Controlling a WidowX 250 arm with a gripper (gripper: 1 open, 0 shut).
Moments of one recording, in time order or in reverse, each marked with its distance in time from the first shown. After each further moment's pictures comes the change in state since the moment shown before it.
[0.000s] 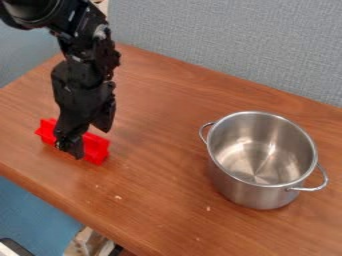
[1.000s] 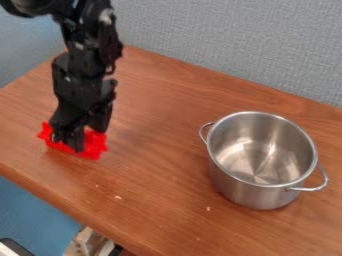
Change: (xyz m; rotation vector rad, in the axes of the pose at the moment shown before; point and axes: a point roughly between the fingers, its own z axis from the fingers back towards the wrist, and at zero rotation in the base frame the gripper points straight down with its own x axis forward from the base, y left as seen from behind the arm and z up) arm -0.001 0.005 0.023 0.052 0.010 -0.064
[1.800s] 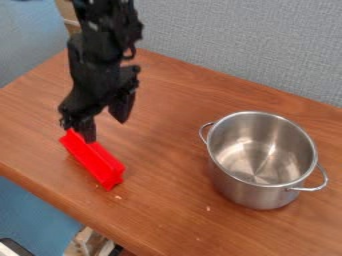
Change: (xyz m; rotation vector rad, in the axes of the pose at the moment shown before) arm -0.024 -0.004 0.024 -0.066 -0.009 -0.174
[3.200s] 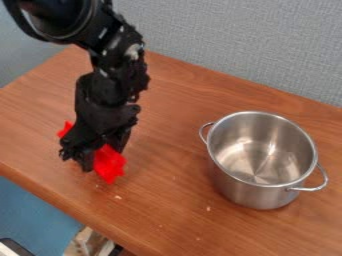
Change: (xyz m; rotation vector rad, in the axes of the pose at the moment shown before) arm -0.009 0.016 -0.035 0.101 -0.043 -0.071
